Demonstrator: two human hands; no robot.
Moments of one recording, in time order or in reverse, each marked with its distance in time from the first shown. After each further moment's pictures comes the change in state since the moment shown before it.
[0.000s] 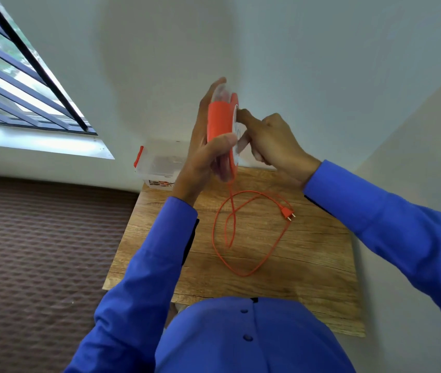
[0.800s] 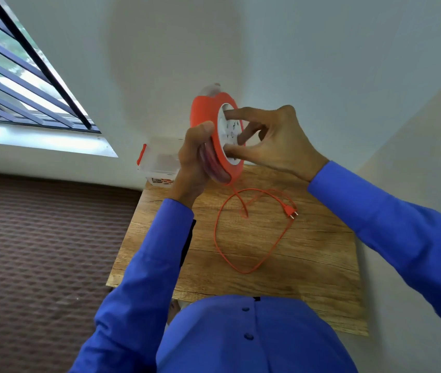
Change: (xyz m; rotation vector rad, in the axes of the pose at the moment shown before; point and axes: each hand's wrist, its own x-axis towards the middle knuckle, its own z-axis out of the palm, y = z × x) left_hand -0.006 0.011 0.003 -0.252 -0.024 -0.027; right_hand -0.006 0.015 -0.010 -0.239 0.001 -0.590
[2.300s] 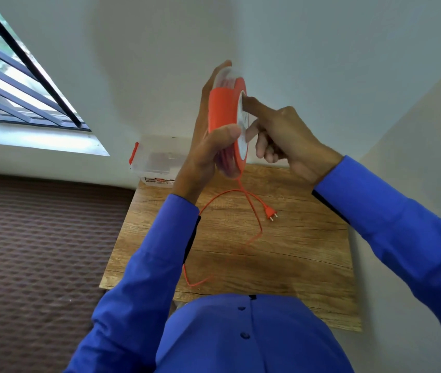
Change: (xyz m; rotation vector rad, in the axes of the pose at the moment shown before) left_hand 0.010 -0.004 0.014 0.263 -0.079 0.066; right_hand 0.009 -0.008 -0.015 0.457 -0.033 0.713
